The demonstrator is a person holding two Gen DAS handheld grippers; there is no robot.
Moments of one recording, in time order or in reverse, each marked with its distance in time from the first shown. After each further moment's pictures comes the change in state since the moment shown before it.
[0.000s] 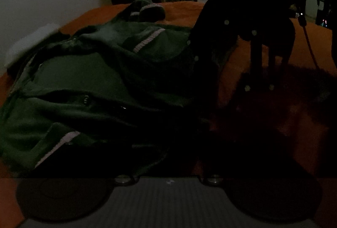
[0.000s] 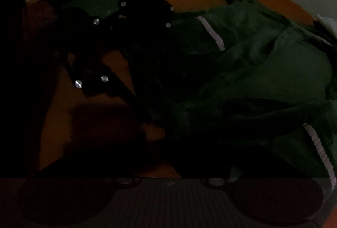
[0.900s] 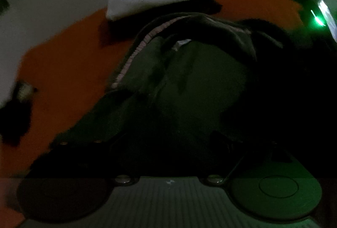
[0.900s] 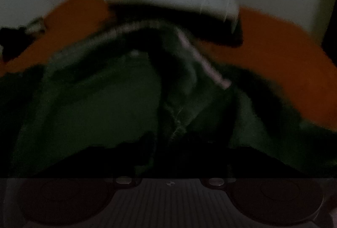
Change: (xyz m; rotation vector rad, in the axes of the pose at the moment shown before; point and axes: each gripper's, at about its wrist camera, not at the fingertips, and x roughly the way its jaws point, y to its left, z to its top) left arm 0.158 0.329 0.134 -0.520 0.240 0.419; right arm 0.112 -0.387 0.095 0.790 -0.051 -0.569
